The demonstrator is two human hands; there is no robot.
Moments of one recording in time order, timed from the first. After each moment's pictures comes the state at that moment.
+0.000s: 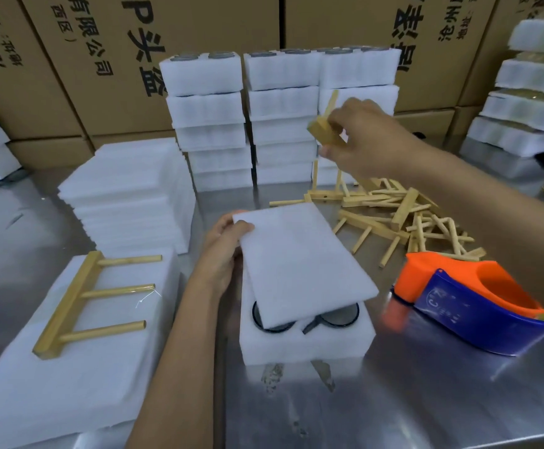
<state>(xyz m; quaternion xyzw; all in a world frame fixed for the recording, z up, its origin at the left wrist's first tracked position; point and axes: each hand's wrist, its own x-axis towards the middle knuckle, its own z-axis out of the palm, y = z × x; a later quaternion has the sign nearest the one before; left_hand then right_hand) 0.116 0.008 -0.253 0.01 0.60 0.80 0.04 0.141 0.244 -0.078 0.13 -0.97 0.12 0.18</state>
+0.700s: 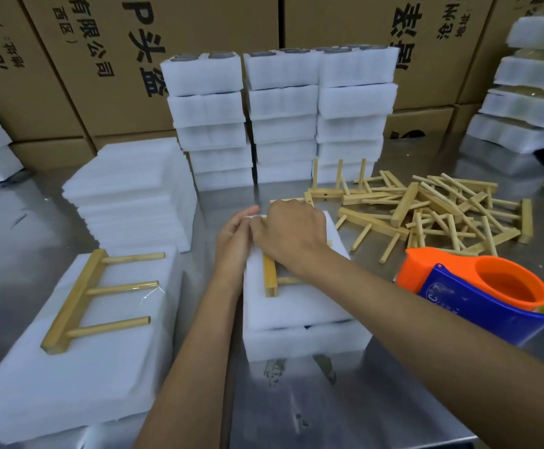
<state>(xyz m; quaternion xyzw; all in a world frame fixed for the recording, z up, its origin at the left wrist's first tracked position) 0.116 0.030 -0.252 0.00 0.65 0.76 -0.05 0.163 0.128 -0.186 0.01 -0.97 0.14 0.20</state>
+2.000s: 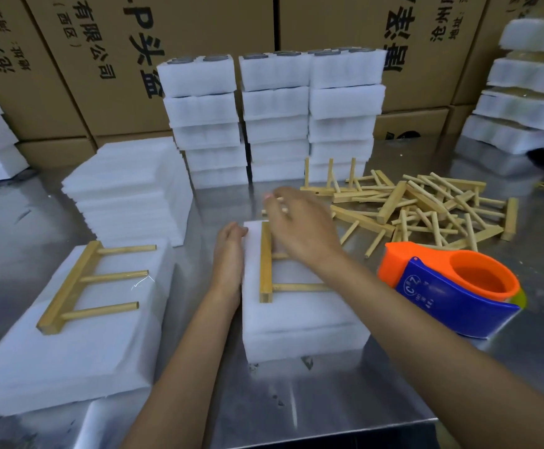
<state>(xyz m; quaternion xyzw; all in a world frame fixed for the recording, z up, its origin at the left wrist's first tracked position) 0.166 0.044 -0.244 -0.05 0.65 0.76 -0.01 0.193 0.170 -0.182 0.06 -0.91 0.34 0.23</state>
